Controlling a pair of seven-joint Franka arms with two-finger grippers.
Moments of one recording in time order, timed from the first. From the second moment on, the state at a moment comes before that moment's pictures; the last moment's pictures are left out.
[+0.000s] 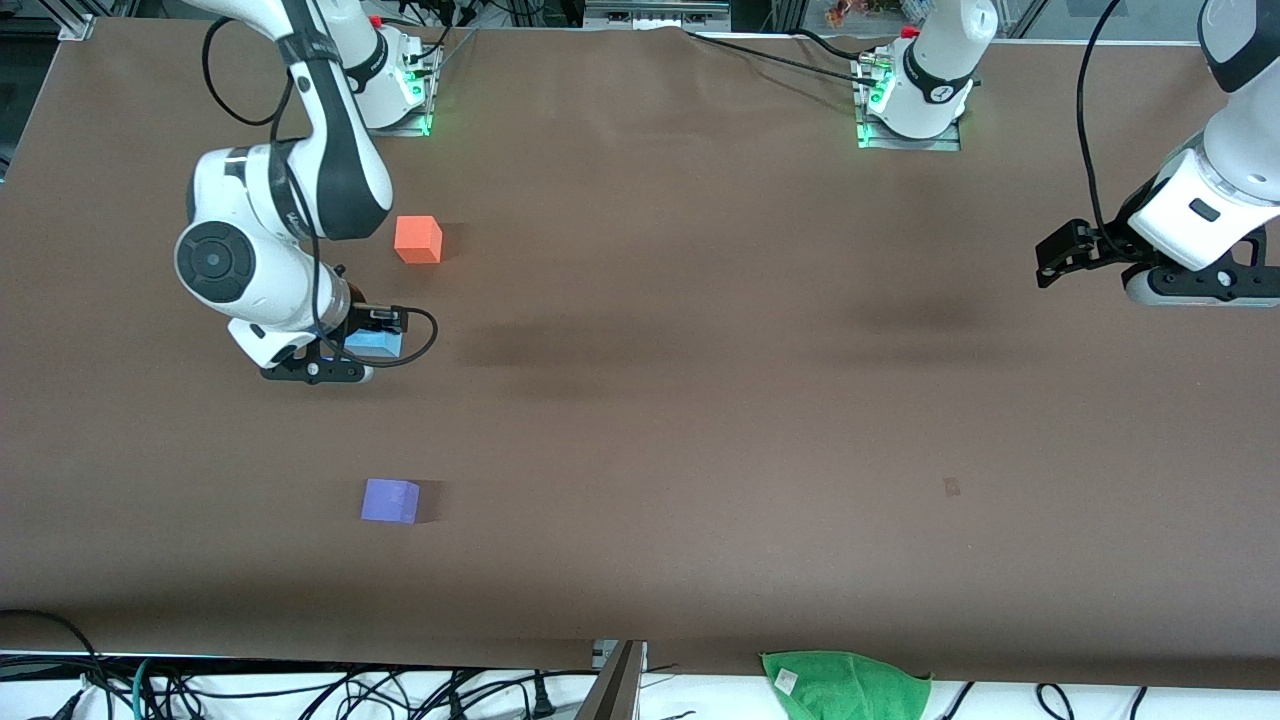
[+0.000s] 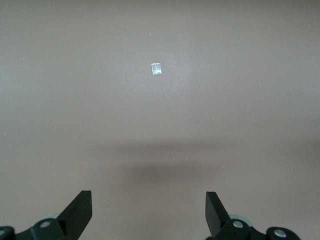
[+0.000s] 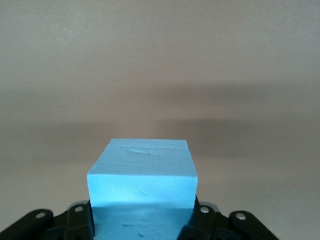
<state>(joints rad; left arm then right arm) -0.03 0.00 -0.03 -1.72 0.02 1.72 -0.06 0.72 0.32 -0.51 -1.91 0.17 2.02 0.15</state>
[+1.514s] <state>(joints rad) -0.03 0.00 -0.03 -1.72 0.02 1.72 -0.06 0.72 0.48 -0.48 -2.10 0.31 2.40 -0.09</state>
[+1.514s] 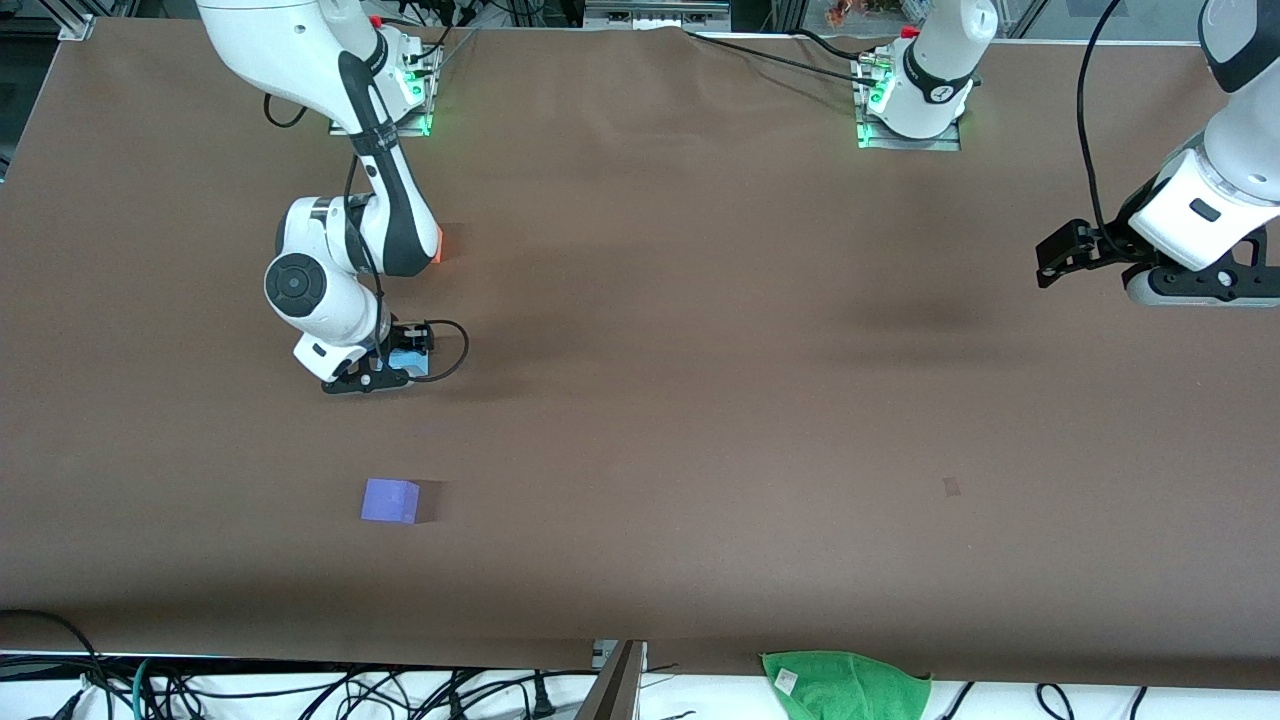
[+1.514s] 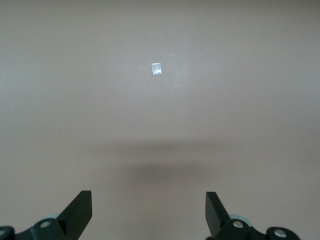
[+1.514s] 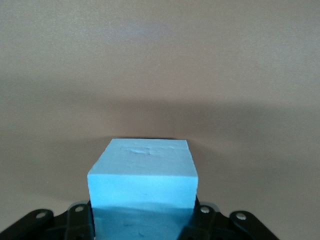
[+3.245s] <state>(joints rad) -0.03 0.00 -0.03 -1.72 0.02 1.72 -0.06 0.71 0.45 -0.61 -1.77 0.35 1.91 -0.19</state>
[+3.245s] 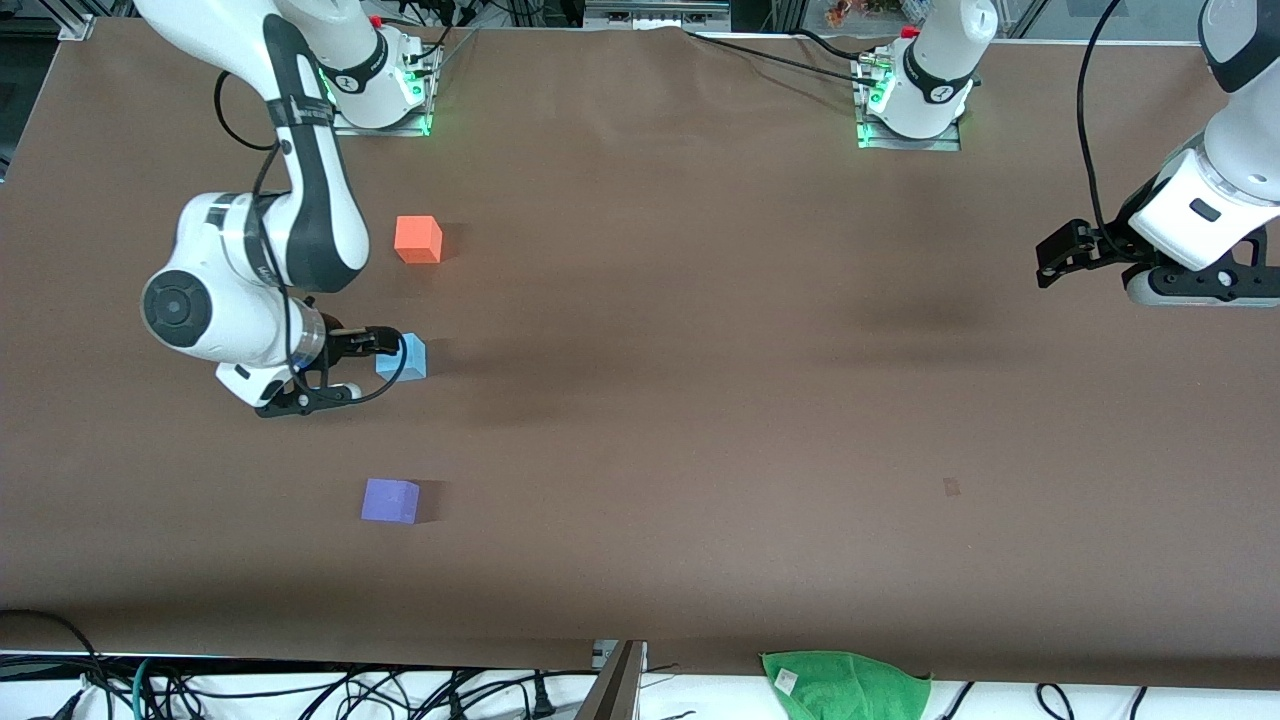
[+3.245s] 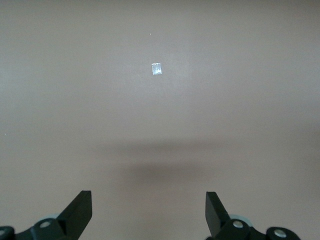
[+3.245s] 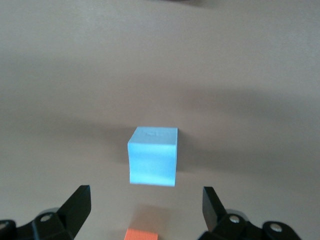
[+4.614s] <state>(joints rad) -0.03 0.00 -0.03 -1.72 0.02 1.72 -0.06 0.25 0.20 -0.22 -1.53 0.02 1.48 -0.17</state>
